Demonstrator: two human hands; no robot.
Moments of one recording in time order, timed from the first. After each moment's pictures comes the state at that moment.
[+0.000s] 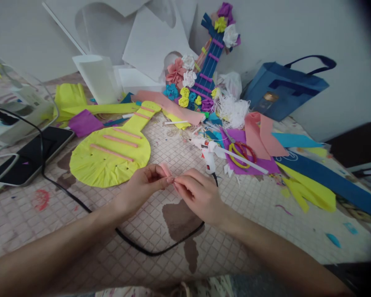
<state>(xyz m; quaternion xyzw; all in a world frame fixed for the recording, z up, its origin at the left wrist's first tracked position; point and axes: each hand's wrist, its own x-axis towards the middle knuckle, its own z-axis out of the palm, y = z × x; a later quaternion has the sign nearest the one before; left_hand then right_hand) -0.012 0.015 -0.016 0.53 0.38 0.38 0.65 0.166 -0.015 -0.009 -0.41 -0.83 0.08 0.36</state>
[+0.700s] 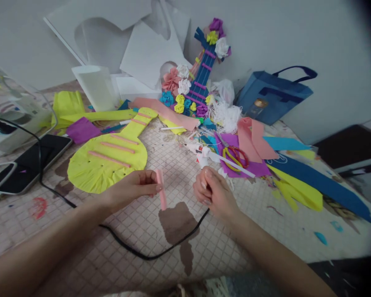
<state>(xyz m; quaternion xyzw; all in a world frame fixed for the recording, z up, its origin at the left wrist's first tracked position) -0.034 0.033 -0.004 0.53 0.39 0.22 0.72 0.191 -0.013 0.001 -0.31 -0.45 0.65 0.53</state>
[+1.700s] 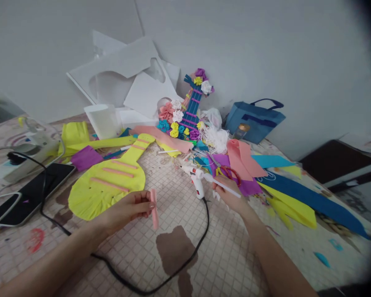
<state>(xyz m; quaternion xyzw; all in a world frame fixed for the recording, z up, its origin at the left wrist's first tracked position) -0.044 0.041 -0.013 0.46 0.38 0.26 0.76 0.294 0.036 -0.012 -0.64 -0.71 0.17 0.25</state>
